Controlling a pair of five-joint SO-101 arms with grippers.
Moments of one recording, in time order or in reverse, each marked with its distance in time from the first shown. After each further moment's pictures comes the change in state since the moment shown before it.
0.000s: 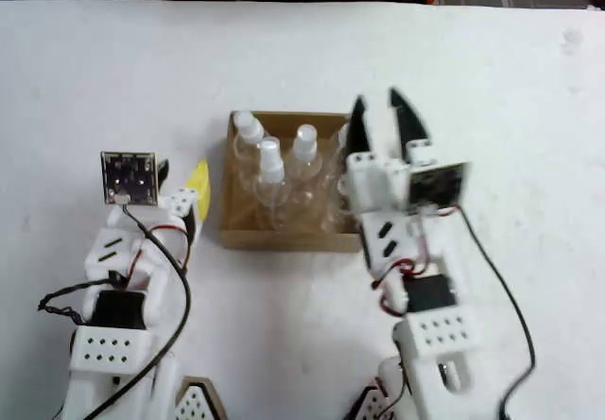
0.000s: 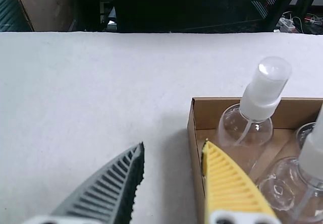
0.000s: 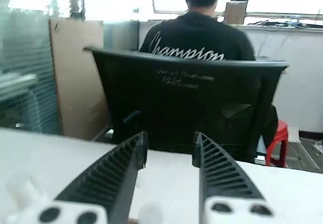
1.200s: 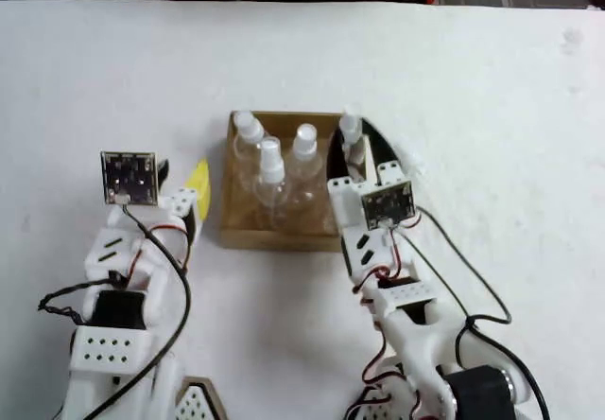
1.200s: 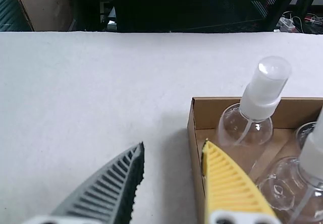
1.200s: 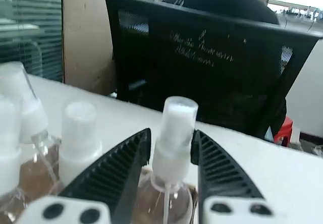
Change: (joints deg) left arm 0.0 0.0 0.0 0.0 0.0; right arm -3.6 40.9 12.6 -50.3 9.6
